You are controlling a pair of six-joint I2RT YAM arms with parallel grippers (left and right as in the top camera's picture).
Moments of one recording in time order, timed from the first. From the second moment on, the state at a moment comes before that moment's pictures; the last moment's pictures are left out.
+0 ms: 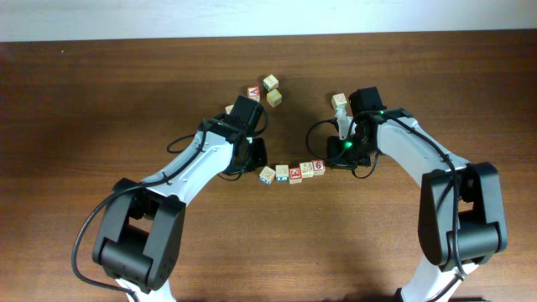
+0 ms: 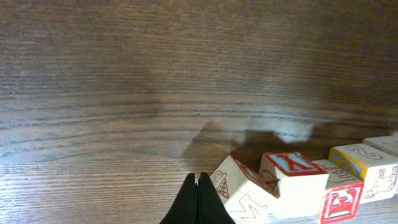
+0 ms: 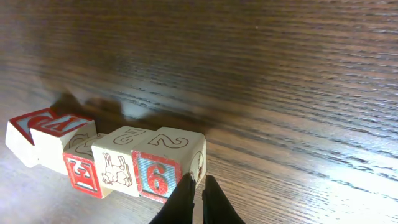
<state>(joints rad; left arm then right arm) -0.45 1.90 1.29 -0.69 0.10 -0.57 0.16 1.92 1.25 -0.76 -0.40 0.15</state>
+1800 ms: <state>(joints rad) -0.15 1.90 1.37 -0.68 0.04 -0.49 0.59 1.92 1.54 -1.07 -0.30 0.37</state>
